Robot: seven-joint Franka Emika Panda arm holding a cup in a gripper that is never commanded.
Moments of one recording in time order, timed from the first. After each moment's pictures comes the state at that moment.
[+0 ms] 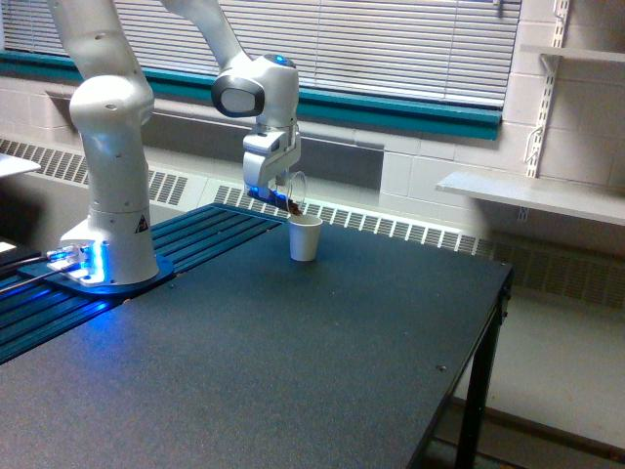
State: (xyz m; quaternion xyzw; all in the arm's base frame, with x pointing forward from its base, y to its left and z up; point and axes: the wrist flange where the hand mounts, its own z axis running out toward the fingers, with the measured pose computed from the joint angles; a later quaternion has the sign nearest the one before) arm 0.183 0.284 0.252 -0.92 0.37 0.07 0.06
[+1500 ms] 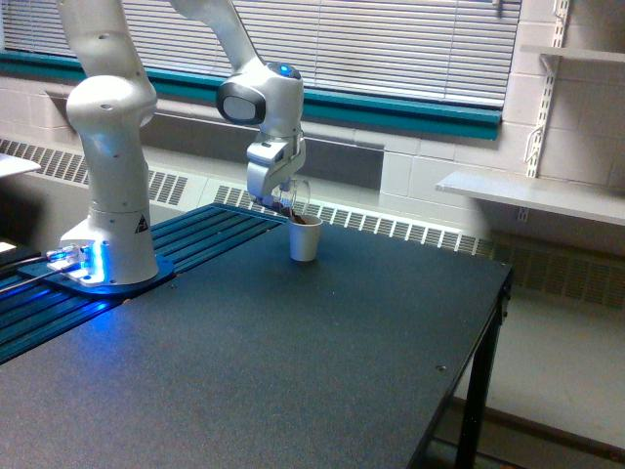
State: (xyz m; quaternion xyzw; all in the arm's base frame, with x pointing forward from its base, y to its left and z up) arm 0.199 0.276 0.237 -0.92 0.37 0.09 0.08
